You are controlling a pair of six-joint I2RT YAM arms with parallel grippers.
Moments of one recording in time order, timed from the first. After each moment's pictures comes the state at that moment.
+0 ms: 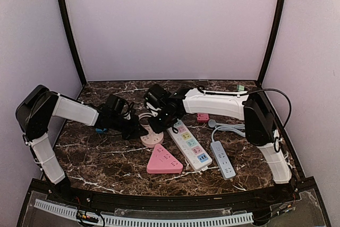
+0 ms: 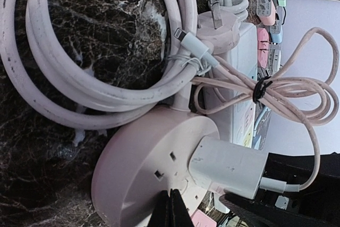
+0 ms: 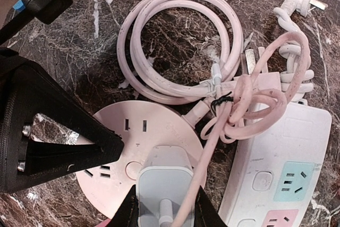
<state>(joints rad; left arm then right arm) -0.51 1.78 0.86 0.02 0.52 -0.94 1.01 2.30 1.99 -0.77 0.06 0.30</state>
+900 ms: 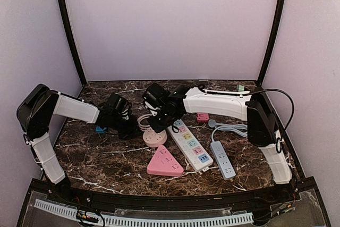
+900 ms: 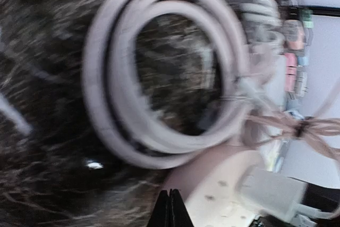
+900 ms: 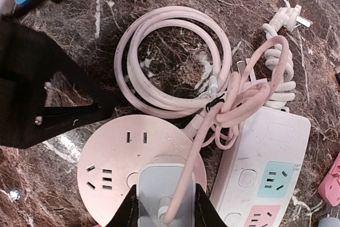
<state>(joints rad) -0.52 1.78 0.91 -0.06 0.42 -0.93 1.03 2.28 2.00 -0.79 0.15 0.25</state>
